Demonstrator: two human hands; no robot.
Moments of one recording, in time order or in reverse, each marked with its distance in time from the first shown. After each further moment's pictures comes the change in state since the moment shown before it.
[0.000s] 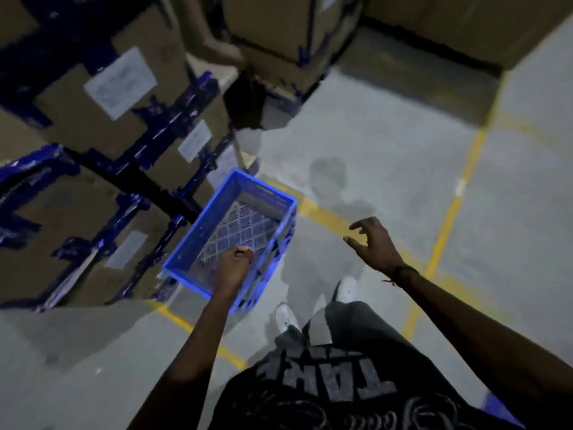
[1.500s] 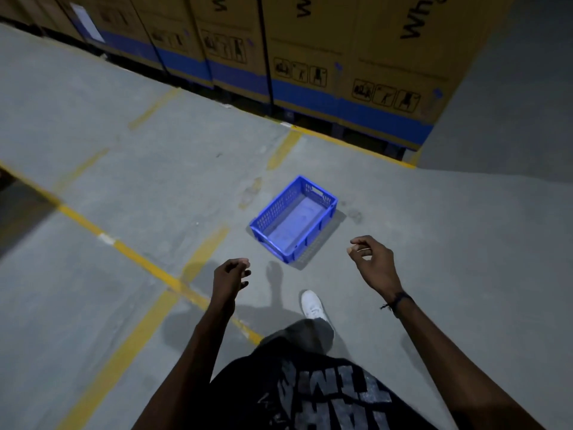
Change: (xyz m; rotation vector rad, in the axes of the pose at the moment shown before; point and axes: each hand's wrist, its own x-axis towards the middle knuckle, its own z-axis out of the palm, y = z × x) left_hand -0.633 -0.118 0.591 0.558 -1.253 0.437; right_hand -0.908 0.290 -0.053 0.595 1.531 1.166
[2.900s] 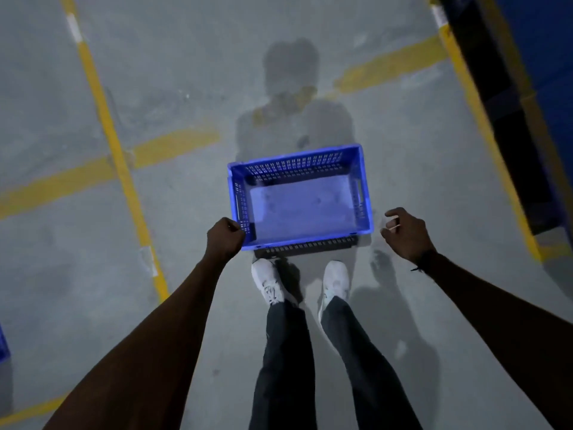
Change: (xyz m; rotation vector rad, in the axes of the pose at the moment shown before) left_hand 0.485 -0.067 0.286 0.310 0.405 -0.570; right_hand 0.714 0.261 0.163 -0.757 -0.848 -0.013
